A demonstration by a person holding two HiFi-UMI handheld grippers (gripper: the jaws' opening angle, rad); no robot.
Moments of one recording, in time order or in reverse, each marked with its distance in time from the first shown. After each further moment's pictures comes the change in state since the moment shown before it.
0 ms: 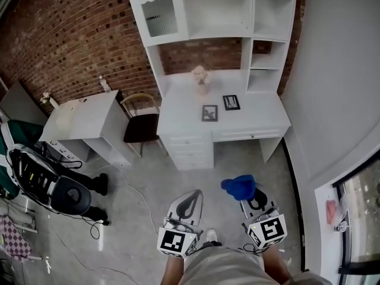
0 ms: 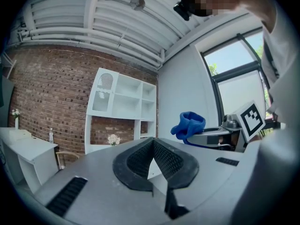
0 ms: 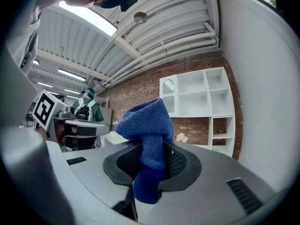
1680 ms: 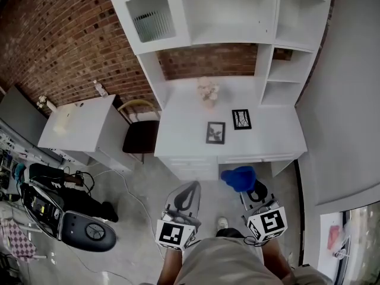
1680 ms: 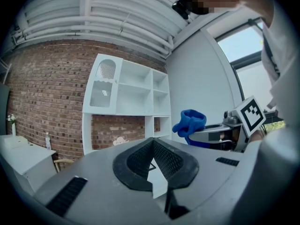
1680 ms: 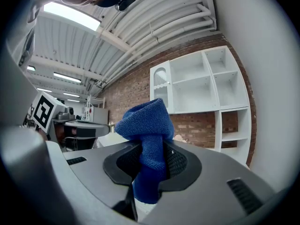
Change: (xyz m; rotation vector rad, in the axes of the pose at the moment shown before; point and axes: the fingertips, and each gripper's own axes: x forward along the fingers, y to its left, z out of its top) left arm 0.209 0.132 0.001 0.035 0.060 0.072; right arm 0.216 -0.135 -0.007 0.048 0.024 0.054
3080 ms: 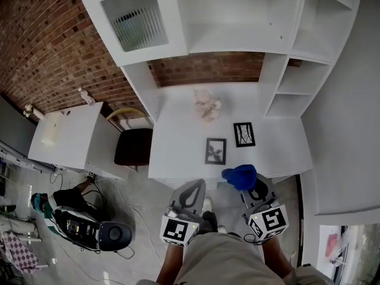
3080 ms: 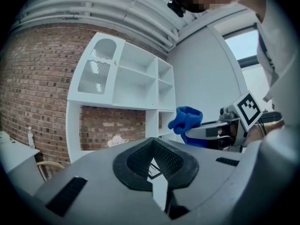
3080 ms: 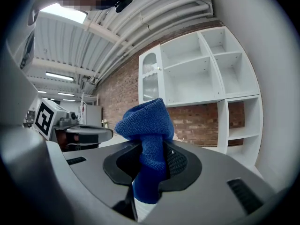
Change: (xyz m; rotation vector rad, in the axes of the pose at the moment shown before) left arm 0.150 0.076 -0.034 -0.016 0.027 -0.084; right arm 0.138 -0.082 -0.026 0.039 0.053 -0.025
